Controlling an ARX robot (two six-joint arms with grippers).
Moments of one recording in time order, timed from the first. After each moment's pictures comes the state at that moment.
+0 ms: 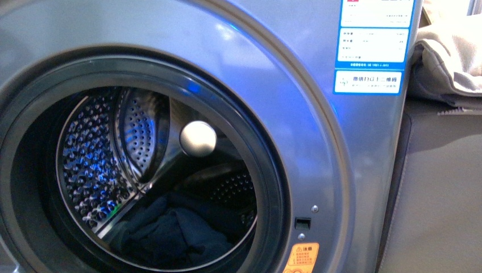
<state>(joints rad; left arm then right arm) 0.00 0.44 0.03 0.34 0.07 -0.20 0.00 0.00 0.01 0.00 0.00 0.00</state>
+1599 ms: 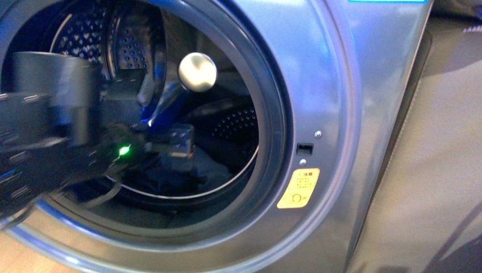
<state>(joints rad) -0.19 2.01 1.06 0.69 -0.01 0.03 0.00 0.00 0.01 0.00 0.00 0.00</state>
